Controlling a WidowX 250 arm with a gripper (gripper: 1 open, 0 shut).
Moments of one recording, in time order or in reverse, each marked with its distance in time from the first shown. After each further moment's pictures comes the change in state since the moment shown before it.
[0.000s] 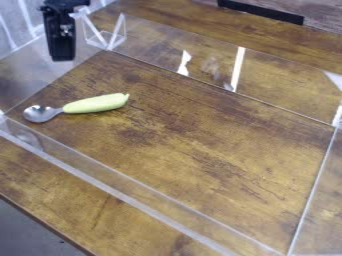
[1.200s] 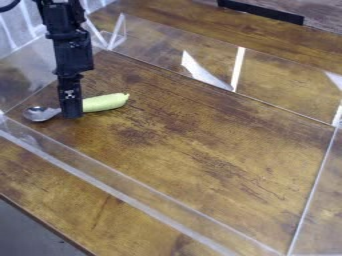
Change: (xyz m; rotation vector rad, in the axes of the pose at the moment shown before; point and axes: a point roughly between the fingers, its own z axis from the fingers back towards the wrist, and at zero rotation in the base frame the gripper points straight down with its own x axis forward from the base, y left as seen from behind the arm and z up) arm 0.005 0.028 -0.087 -0.094 -0.035 -0.156
